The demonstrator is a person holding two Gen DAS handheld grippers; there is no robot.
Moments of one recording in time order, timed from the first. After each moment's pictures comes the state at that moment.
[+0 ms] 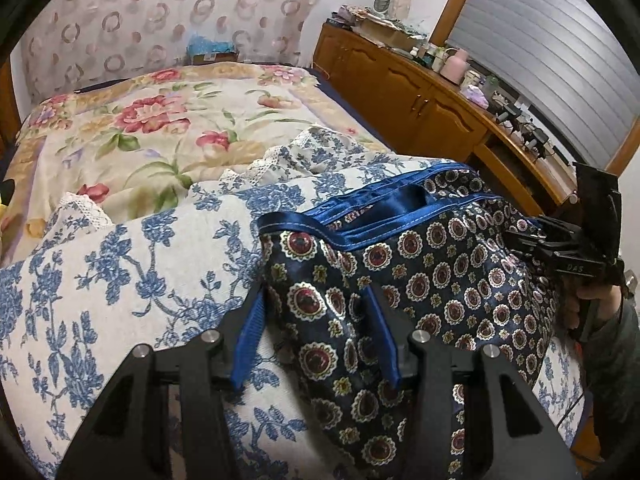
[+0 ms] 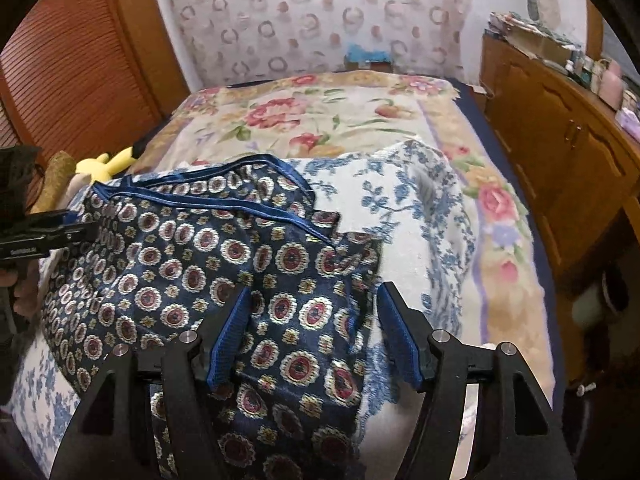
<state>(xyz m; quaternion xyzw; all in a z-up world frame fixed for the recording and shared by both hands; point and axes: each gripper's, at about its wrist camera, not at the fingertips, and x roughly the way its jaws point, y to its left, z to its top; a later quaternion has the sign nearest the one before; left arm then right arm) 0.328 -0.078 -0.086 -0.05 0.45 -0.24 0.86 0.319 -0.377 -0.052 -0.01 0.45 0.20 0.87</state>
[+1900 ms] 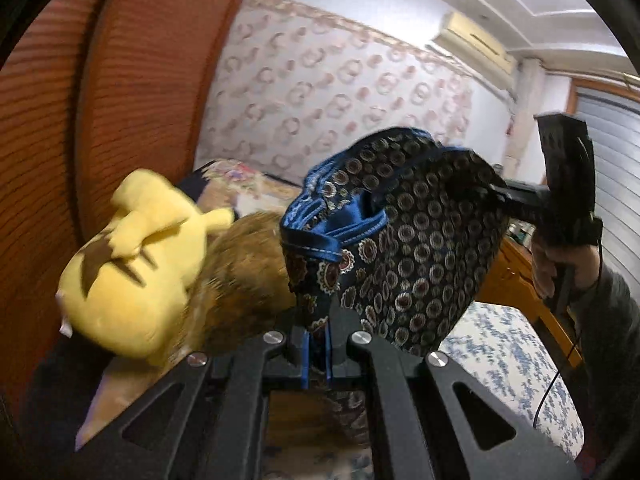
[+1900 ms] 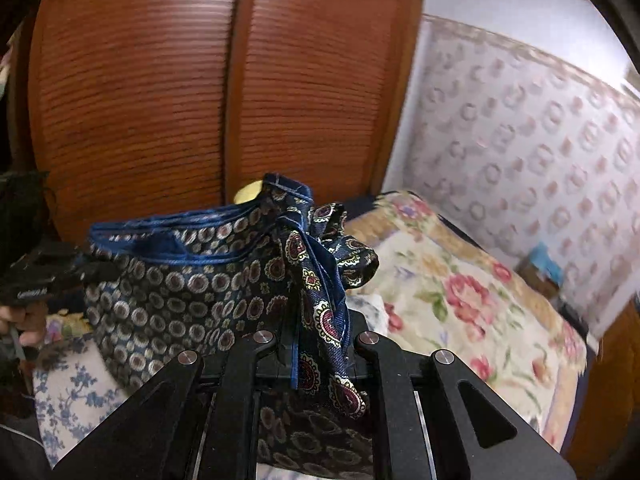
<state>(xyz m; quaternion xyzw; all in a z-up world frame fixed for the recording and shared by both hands) 0.108 0.228 -0.021 -0.18 0.23 0.02 0.96 0.293 0.052 0.108 -0.23 0.22 0.50 0.81</state>
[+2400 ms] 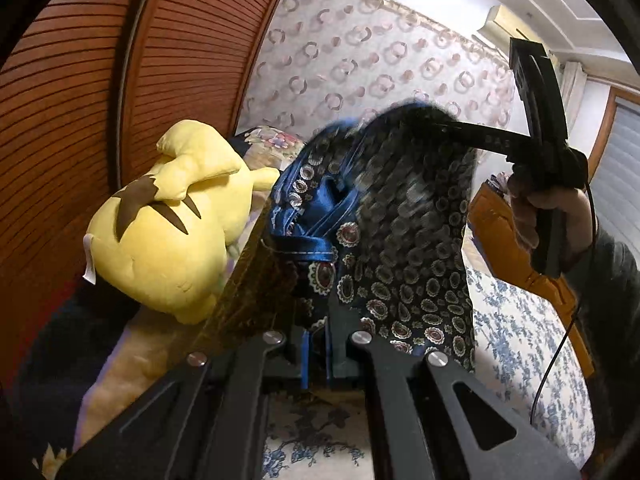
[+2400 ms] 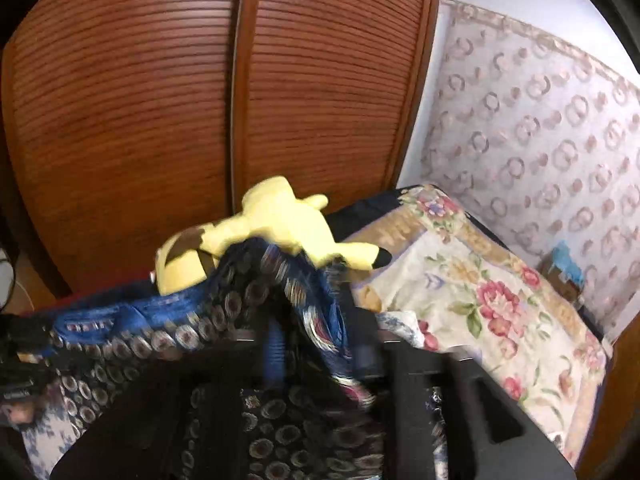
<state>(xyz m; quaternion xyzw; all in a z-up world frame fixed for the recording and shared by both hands) 0.095 0.252 -0.074 -0.21 0.27 0.07 0.94 0.317 0.157 0.066 -0.23 0.24 0.49 0.81</state>
